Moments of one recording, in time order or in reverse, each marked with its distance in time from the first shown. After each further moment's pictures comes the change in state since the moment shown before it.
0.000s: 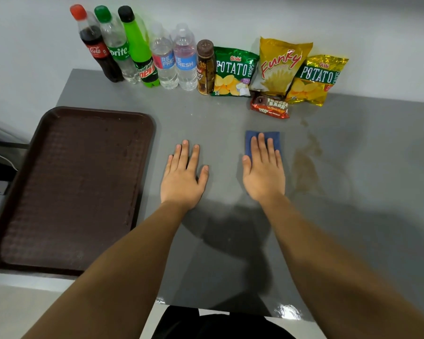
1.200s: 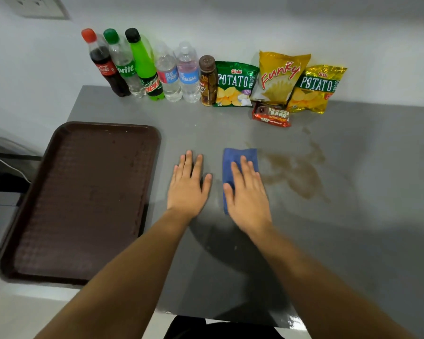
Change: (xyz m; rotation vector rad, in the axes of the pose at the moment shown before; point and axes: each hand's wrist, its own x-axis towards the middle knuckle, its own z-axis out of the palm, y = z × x) left_hand 0.003 0.008 -0.013 -0.062 -0.021 -0.010; right_hand -0.055 -0.046 0.001 0.151 0.064 -0.147
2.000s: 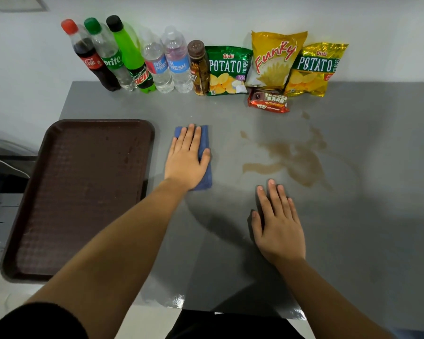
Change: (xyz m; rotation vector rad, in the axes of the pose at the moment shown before) left_hand 0.057 -0.005 -0.004 0.111 -0.051 0.094; right_hand -0.094 0.063 0.001 -0.122 0.025 0.074
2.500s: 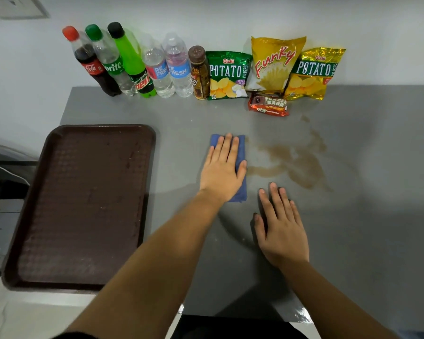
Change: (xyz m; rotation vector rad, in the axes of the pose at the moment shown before) left_hand -0.008 0.082 0.016 0.006 -0.079 0.113; right_hand 0.000 0.000 -0.002 -0.016 -0.037 0.012
